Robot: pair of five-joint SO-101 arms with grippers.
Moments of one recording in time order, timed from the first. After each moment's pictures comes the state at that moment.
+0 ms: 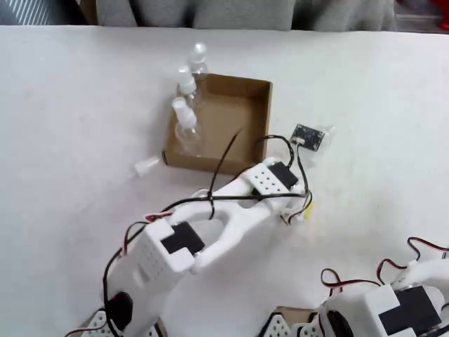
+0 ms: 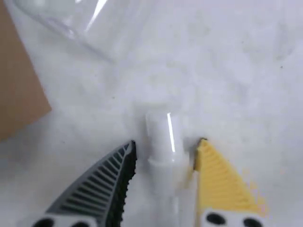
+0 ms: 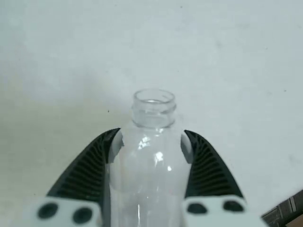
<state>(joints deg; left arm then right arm) 45.8 37.5 -10.3 58.6 28.4 67.2 -4.2 31.6 47.5 49.5</state>
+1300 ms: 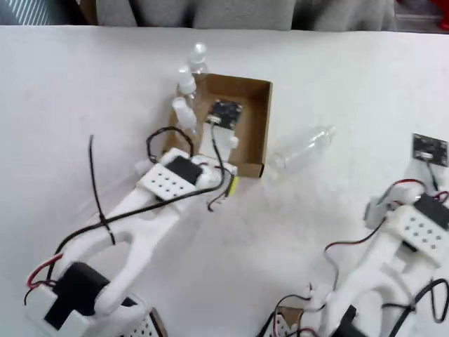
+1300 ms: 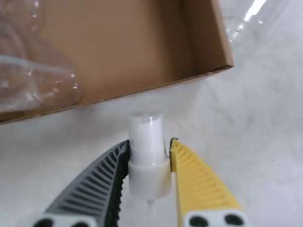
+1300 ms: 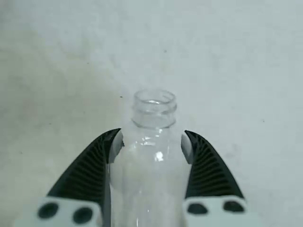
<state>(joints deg) 26.8 -9.5 34.4 49.9 15.2 35.8 -33.2 41.9 70.5 22.2</state>
